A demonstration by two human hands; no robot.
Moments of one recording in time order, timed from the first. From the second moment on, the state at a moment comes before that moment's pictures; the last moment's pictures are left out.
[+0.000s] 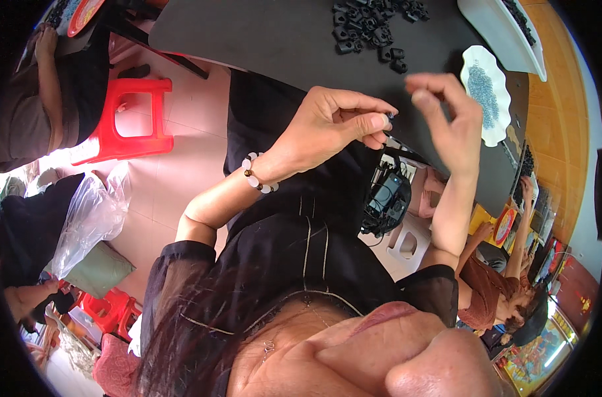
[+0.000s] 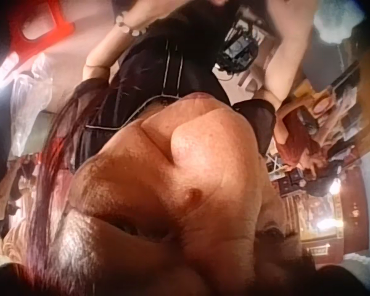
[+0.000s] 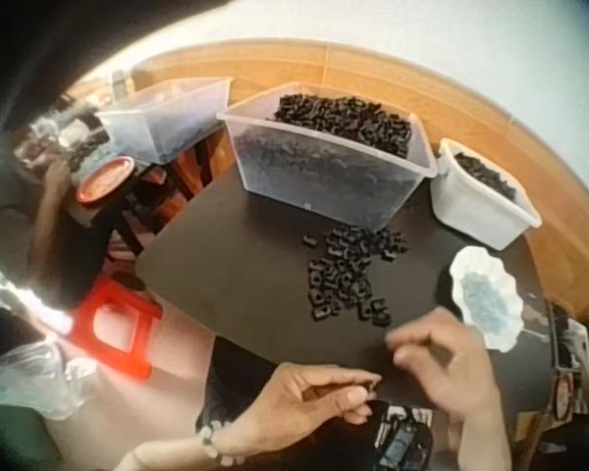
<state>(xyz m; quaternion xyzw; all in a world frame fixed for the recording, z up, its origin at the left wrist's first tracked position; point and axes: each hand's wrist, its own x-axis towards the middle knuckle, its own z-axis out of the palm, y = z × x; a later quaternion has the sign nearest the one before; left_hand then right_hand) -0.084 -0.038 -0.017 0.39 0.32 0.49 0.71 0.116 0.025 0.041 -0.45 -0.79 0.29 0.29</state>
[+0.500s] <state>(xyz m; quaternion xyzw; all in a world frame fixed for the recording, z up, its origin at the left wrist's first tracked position) -0.088 -0.035 -0.022 0.39 0.34 0.53 0.67 0.090 0.102 0.025 -0.48 -0.84 0.20 0.19</state>
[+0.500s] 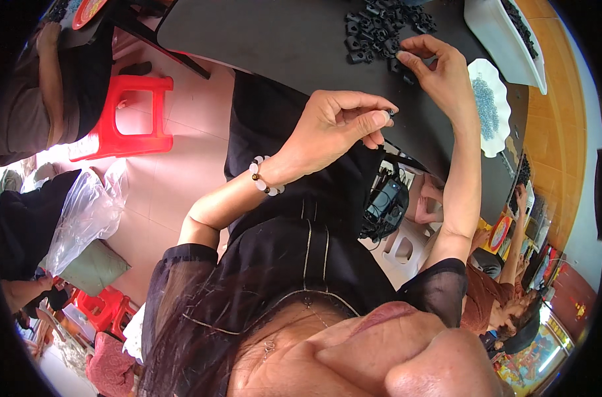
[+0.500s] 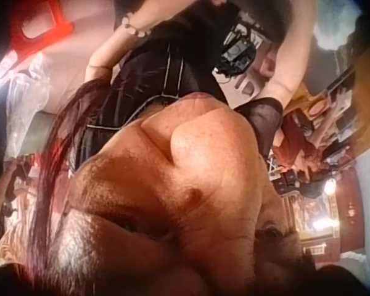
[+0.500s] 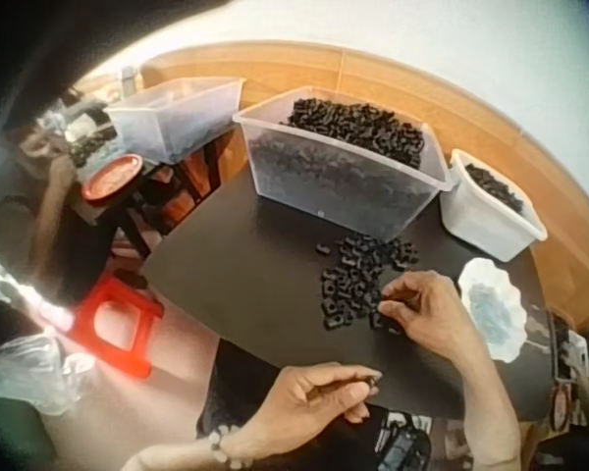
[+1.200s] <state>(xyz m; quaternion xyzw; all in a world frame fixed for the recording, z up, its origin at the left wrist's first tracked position) -0.076 -0.034 -0.020 0.44 0.34 0.58 0.59 0.119 0.036 0.026 -0.37 -0.55 0.64 0.40</state>
